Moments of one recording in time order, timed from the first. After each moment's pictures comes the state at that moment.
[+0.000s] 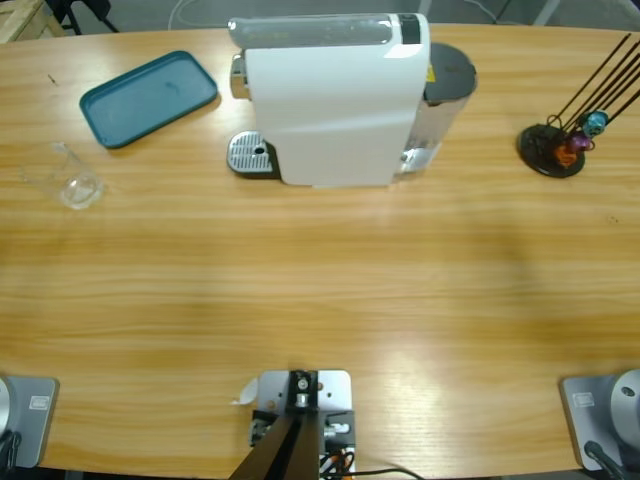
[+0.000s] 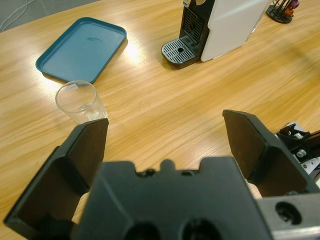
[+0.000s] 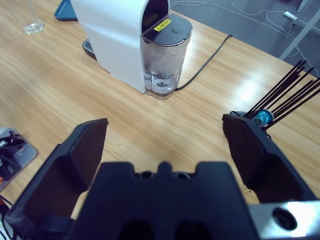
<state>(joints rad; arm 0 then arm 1) -0.50 0.52 -0.71 0.70 -0.15 0.00 0.68 0.59 -0.68 0.51 -0.10 -0.03</state>
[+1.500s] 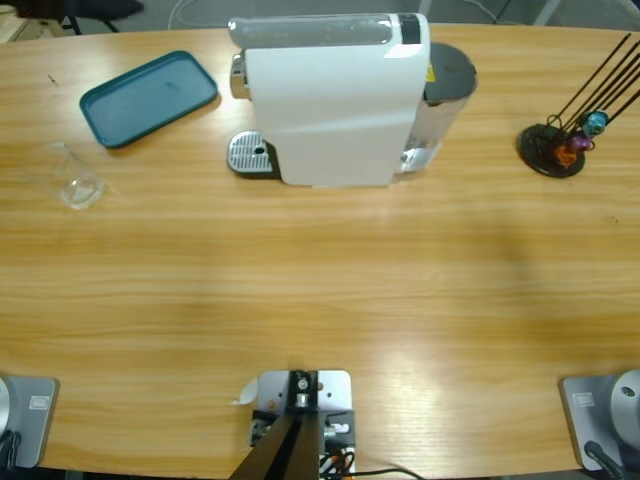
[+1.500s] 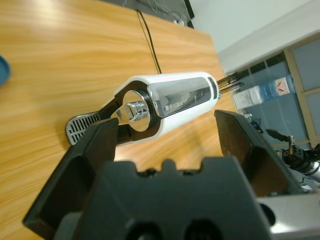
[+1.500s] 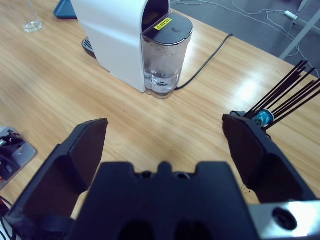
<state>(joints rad) -0.51 1.48 -1.10 0.15 -0.48 -0.60 0.68 0.60 -0.68 0.51 -0.10 -0.03</state>
